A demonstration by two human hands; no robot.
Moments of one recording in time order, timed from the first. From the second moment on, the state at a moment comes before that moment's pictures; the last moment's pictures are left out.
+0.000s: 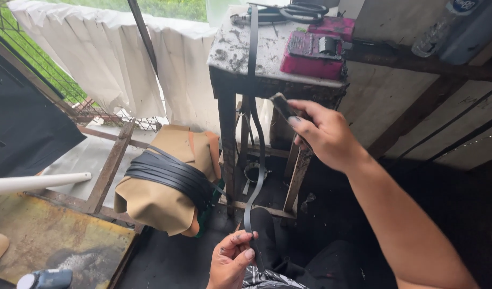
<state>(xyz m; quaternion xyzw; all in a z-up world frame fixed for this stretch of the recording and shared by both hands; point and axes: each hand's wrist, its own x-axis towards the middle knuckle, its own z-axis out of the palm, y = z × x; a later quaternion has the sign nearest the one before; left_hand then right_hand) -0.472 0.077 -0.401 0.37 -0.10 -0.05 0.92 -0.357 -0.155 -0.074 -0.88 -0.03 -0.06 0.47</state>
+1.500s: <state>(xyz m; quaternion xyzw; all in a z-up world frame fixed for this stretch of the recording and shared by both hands) -0.472 0.125 -0.333 0.27 0.10 -0.16 0.94 -0.478 -0.069 -0.285 -0.74 -0.40 -0.20 0.50</state>
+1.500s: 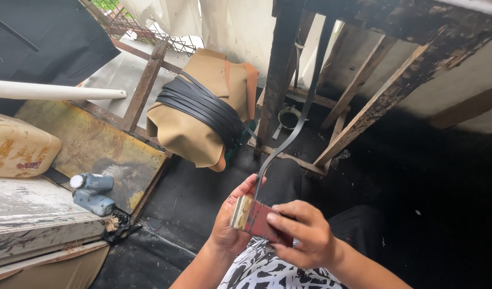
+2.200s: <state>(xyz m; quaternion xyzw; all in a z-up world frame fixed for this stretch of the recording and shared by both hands) -0.486 0.123 -0.352 0.20 0.11 -0.21 0.95 -0.428 -0.089 -0.295 -0.81 -0.30 -0.34 0.39</state>
